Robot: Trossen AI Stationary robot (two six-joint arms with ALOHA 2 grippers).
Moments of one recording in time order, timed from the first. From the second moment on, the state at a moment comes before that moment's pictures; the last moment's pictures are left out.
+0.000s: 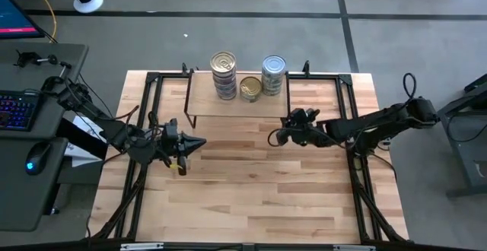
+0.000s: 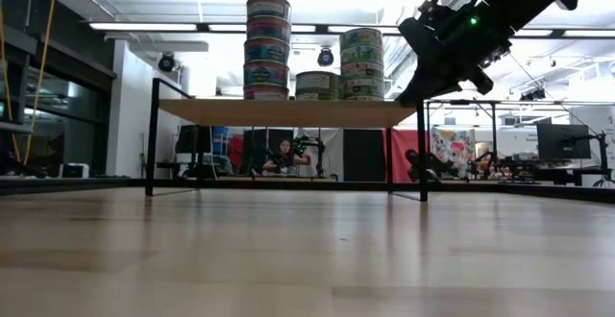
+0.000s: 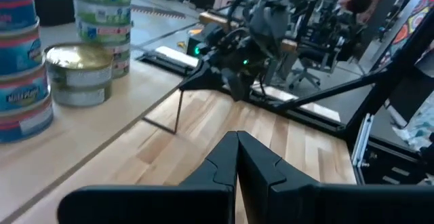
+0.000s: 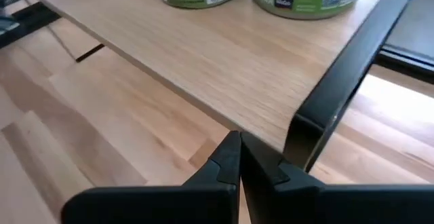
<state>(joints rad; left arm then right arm) -0.60 0.96 0.79 -0.14 -0.87 -0.50 0.12 1.28 0.70 -0.21 0.74 0.73</state>
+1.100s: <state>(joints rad) -0.10 0.48 0.12 0.45 -0.26 -0.44 0.45 0.91 0.71 -0.31 0.73 0.94</state>
